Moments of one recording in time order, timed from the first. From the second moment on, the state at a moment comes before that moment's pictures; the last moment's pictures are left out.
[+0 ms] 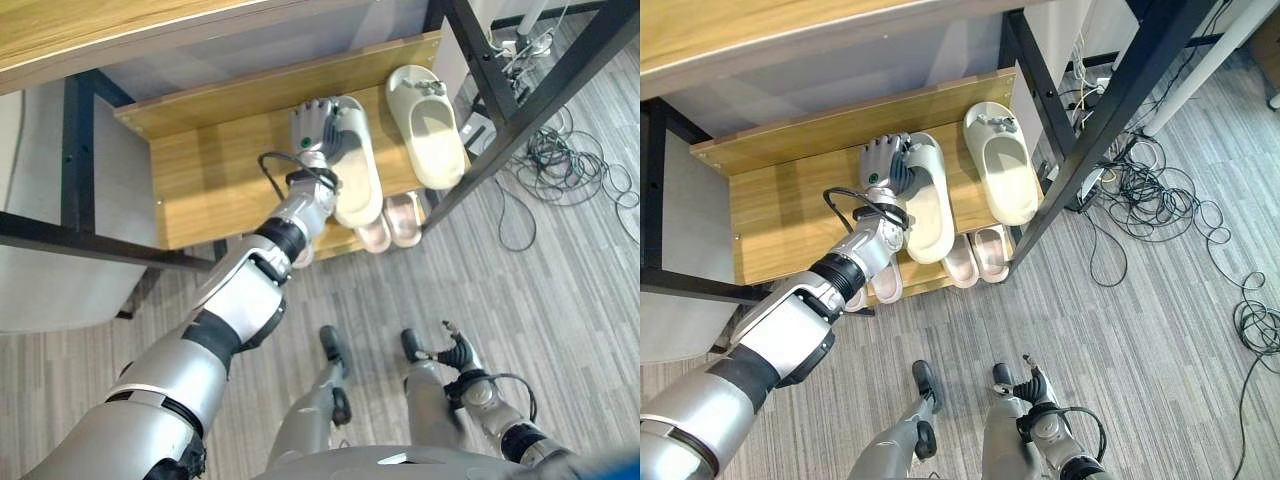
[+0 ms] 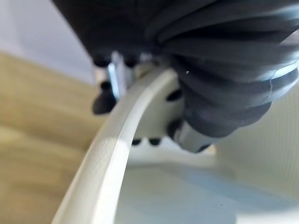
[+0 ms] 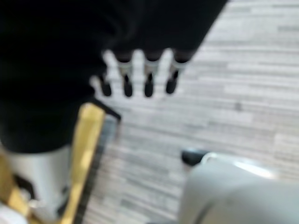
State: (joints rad) left arm -1.17 0.19 -0.63 1.09 0.40 0.13 0.73; right arm -0.13 -0.24 0.45 1.00 0.01 -0.18 -0.34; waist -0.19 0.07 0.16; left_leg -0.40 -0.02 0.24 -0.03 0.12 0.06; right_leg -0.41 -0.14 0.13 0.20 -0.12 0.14
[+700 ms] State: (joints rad) left arm -1.24 0.12 -0.67 1.21 0.33 0.13 0.70; right arm -0.16 -0.24 0.47 1.04 0.02 -0.18 -0.36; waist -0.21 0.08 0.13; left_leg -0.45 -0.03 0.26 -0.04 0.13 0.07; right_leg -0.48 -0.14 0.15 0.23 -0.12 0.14
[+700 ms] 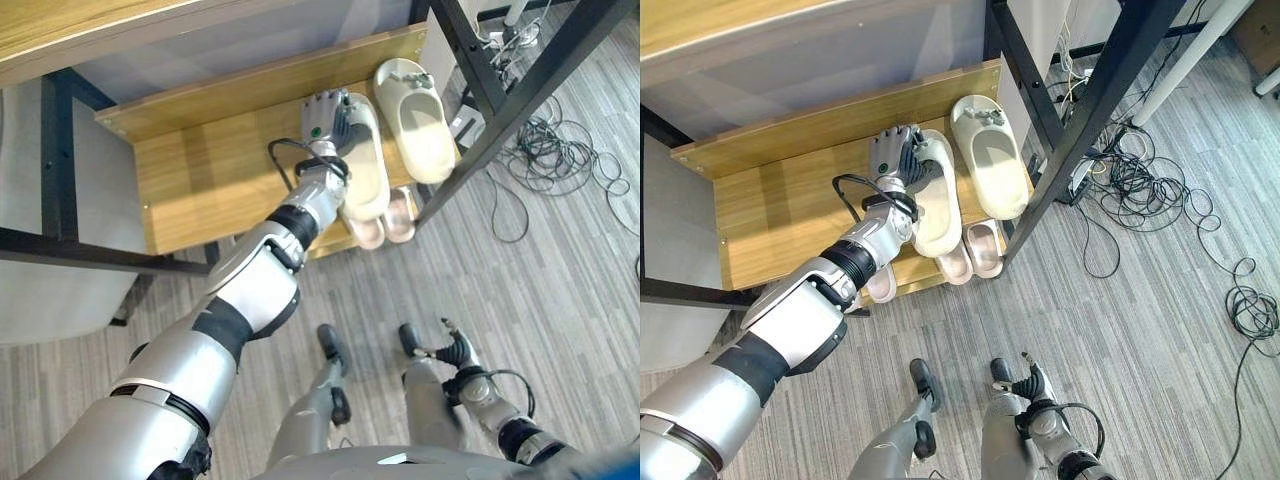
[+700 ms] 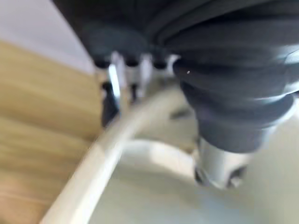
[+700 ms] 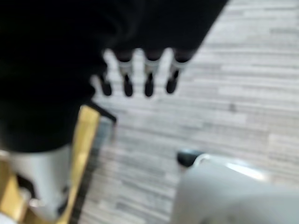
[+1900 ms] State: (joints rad) left arm -0.85 0.29 -0.54 0.94 0.09 0.00 0.52; right arm -0.13 -0.20 0.32 1.16 0.07 -0.09 -0.32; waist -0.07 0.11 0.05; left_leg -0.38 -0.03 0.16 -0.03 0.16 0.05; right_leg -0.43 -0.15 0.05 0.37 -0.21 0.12
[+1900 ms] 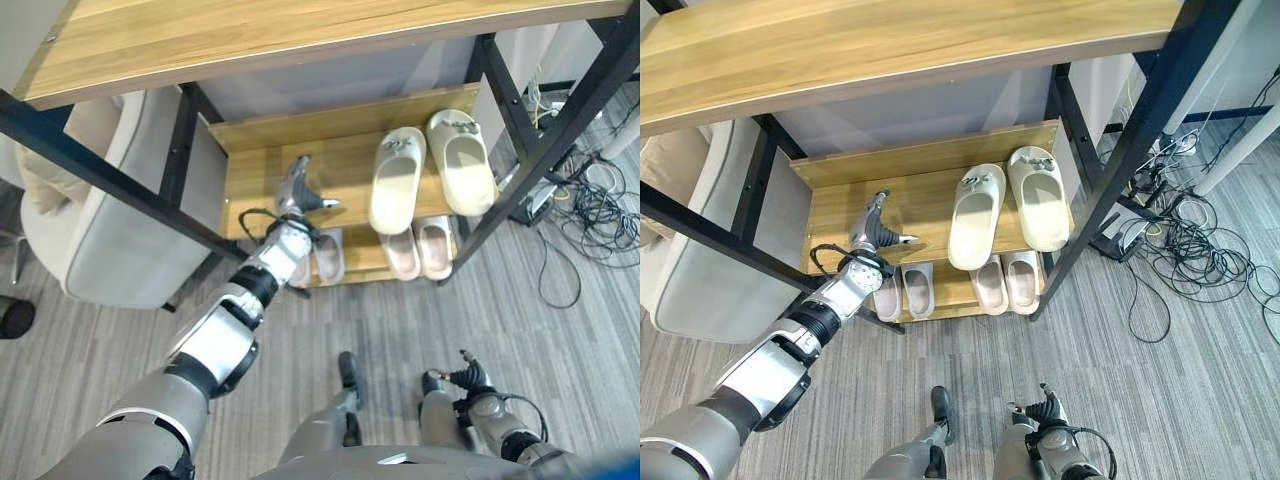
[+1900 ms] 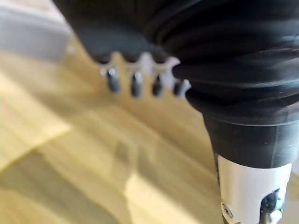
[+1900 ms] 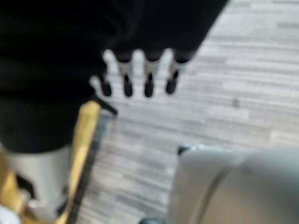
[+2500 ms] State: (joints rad) left arm -0.78 0.19 -0.58 0.93 0.19 0.00 0.51; right arm -0.15 -0.20 0.32 1.15 0.06 -0.09 -0.33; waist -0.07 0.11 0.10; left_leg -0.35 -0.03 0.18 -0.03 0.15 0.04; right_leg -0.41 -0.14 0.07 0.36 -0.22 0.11
